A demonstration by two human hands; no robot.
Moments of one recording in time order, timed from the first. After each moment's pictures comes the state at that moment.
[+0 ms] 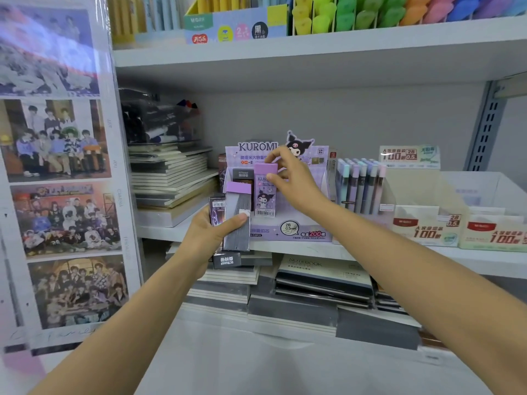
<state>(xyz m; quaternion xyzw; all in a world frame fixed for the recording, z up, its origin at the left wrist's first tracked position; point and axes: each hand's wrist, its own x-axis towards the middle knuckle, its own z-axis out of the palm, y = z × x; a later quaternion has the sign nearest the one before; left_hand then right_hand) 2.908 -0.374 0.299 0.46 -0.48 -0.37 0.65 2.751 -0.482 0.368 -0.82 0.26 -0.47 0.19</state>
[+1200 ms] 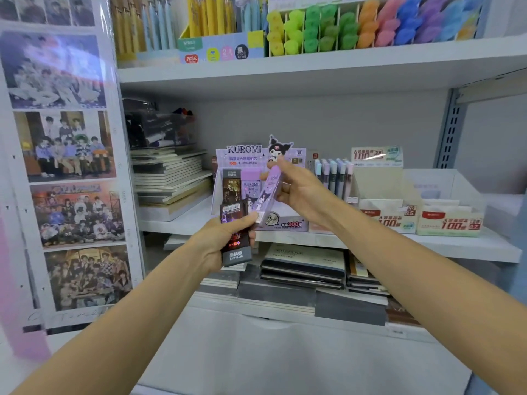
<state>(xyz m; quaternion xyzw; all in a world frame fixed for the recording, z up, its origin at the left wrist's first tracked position) 2.846 -0.335 0.316 0.45 -0.38 -0.53 0.61 2.690 -0.430 0.370 -0.64 0.14 -0.42 0.62</state>
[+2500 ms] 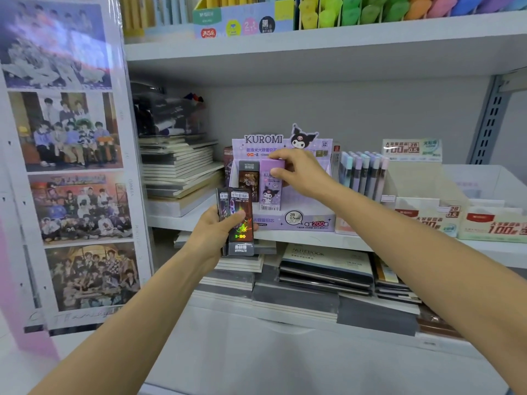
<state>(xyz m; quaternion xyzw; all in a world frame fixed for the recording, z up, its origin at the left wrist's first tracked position) 2.901 -0.360 0.293 0.46 -0.44 -0.40 0.66 2.744 -0.477 0.380 -0.87 0.30 -0.38 0.11</state>
